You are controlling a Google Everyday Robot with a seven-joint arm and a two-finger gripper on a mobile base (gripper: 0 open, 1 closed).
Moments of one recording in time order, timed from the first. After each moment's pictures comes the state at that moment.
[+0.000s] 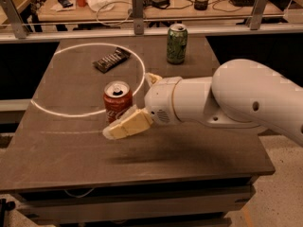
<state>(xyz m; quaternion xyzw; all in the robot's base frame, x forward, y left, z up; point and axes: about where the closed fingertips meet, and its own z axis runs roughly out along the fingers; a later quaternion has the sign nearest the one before) 0.480 0.046 0.884 -0.46 0.71 0.25 0.47</state>
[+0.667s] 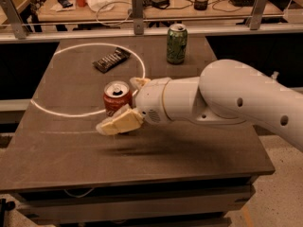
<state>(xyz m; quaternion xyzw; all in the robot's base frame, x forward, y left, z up) 0.483 0.072 0.875 -0.47 0.70 0.27 0.46</state>
